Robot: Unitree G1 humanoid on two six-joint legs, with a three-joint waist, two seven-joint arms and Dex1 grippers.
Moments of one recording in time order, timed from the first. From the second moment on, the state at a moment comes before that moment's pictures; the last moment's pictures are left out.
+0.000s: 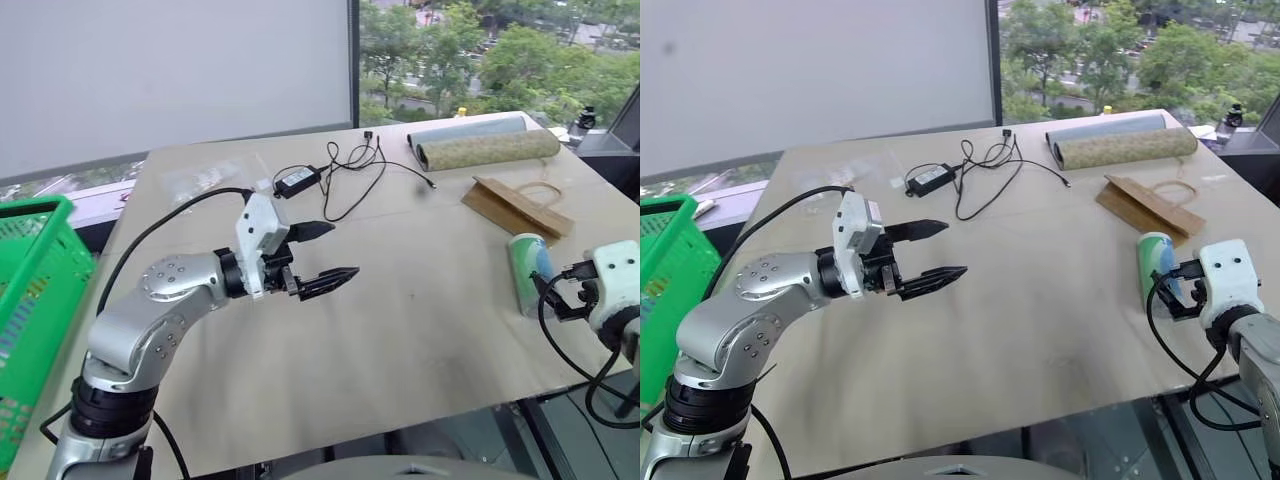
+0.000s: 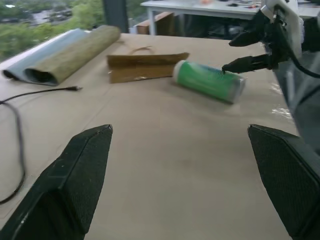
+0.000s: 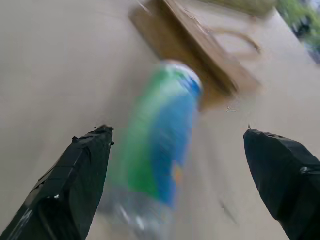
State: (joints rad) left arm -0.26 0.68 0.03 -0.54 -0.69 0.71 -0.81; right arm 0.17 -0.63 -0.42 -0.63 0.37 0.95 0.23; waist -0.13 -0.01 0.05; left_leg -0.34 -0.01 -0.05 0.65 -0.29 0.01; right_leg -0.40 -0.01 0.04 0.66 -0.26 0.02
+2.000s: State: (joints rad) left arm -0.20 0.26 0.18 -0.57 -1.10 0.90 -0.16; right arm -0.46 -0.37 0.20 -0.33 0.35 0.51 0.69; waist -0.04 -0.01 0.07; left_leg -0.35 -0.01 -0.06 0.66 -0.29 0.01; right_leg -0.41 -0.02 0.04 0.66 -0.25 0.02
